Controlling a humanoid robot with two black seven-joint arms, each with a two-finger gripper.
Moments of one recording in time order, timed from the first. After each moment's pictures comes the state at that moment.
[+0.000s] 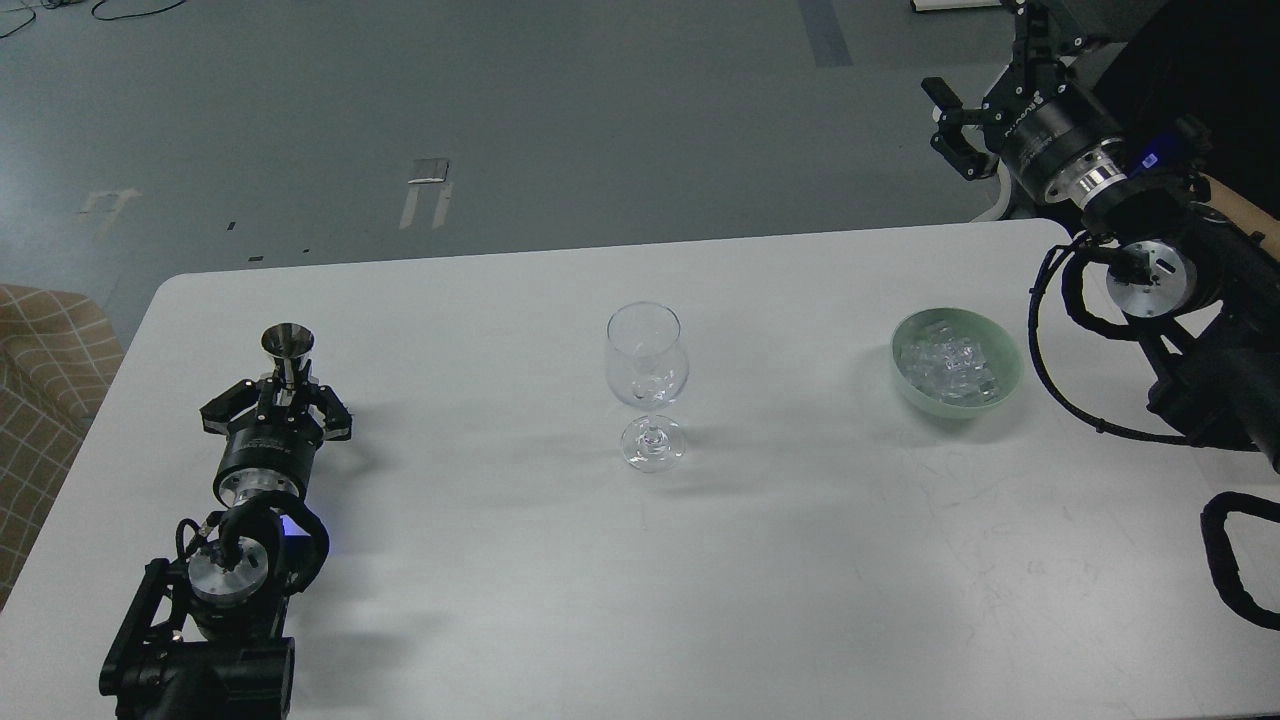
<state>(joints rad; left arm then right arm) -0.22 -0.01 -1.78 -0.87 0.15 -0.26 0.00 0.87 -0.29 0.98 0.58 -0.48 0.45 0.28</state>
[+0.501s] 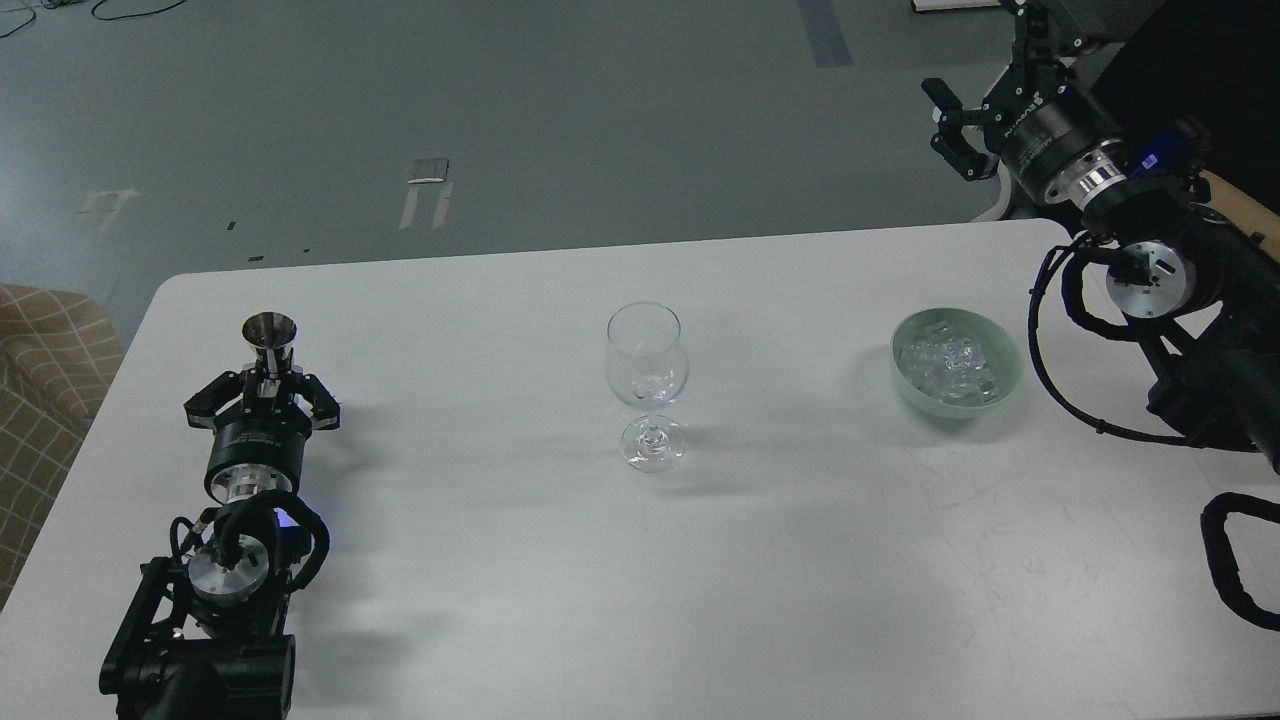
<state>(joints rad) -0.23 -0.01 -1.77 -0.87 0.16 -0.28 -0.07 0.87 -0.29 0.98 0.58 -0.48 0.45 0.28</state>
